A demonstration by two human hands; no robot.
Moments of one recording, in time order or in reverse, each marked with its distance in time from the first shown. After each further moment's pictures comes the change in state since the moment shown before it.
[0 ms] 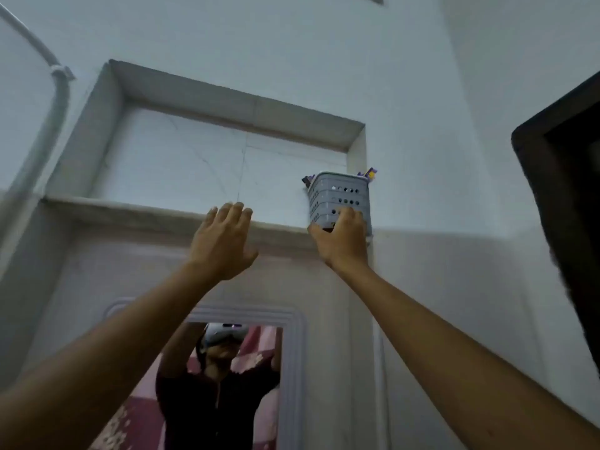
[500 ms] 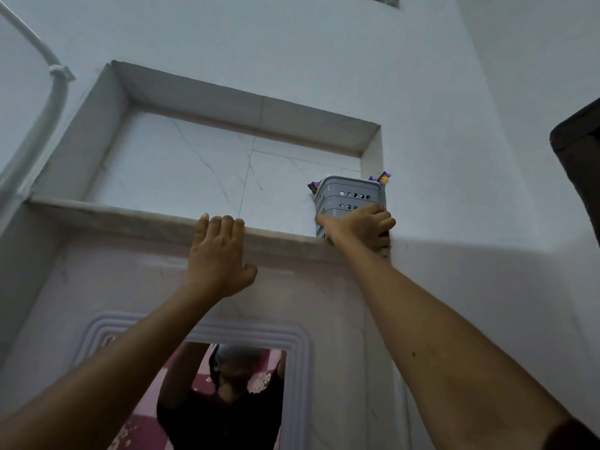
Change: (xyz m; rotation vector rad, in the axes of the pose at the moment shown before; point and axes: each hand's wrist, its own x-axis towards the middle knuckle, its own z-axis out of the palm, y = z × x) left_hand 0.014 -0.005 0.046 0.082 0.052 -0.128; right_hand 0.081 0.008 0.047 -0.113 0.182 0.416
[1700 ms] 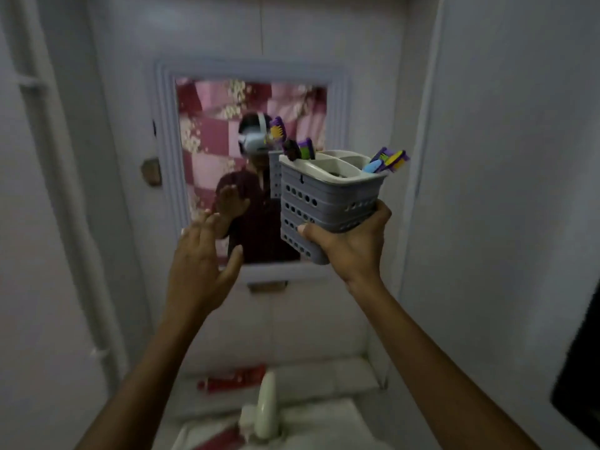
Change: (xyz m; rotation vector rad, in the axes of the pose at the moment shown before) left_hand -0.402 -0.019 -0.078 -0.457 -0.380 -0.289; right_hand -0.380 0.222 -0.111 0.557 -0.450 0.172
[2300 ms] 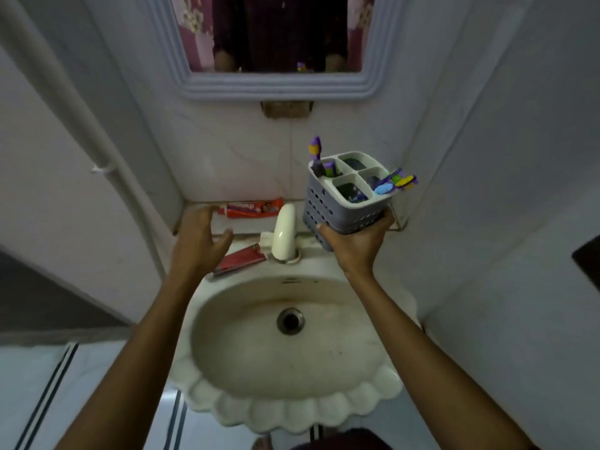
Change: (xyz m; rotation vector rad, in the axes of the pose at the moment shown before) left_hand -0.226 -0.111 0.064 0.032 -0.593 -0.495; right_hand -0.205 0.215 -0.046 -0.126 -0.041 0.390
